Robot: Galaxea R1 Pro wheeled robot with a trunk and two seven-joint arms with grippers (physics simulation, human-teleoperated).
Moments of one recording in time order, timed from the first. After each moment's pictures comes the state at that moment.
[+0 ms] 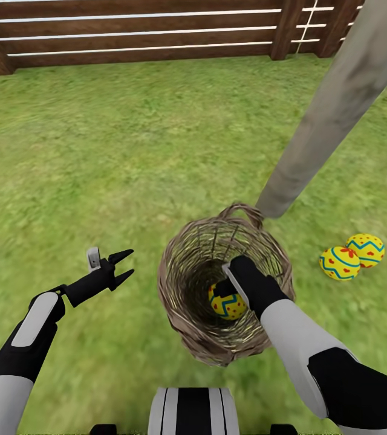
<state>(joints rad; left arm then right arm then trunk) -0.61 0.21 0.08 -1.15 1.40 0.87 -0.22 -1.02 0.15 0.24 -0.59 0.09 1.01 0.06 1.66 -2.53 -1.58</state>
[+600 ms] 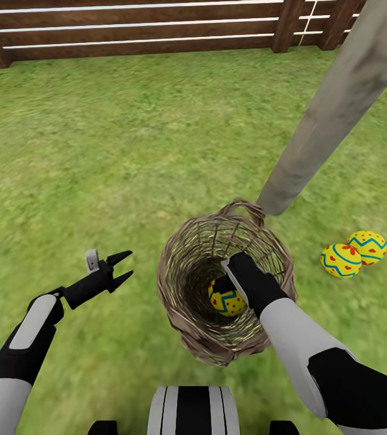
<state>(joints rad) -0.59 0.21 0.08 -1.14 1.41 0.87 -0.23 -1.02 0.15 0.24 -0.63 0.11 1.01 0.07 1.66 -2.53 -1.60</state>
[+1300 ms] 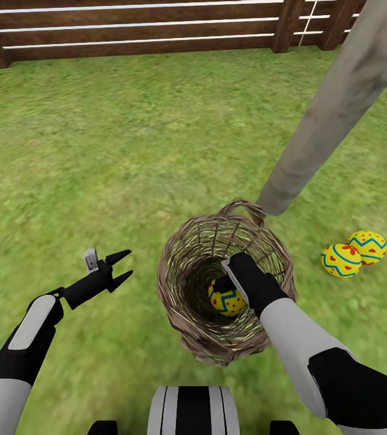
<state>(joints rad) -0.59 0.21 0.08 -1.14 1.44 0.87 -0.22 -1.02 0.15 0.24 -0.63 0.11 1.01 0.07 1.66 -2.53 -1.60</state>
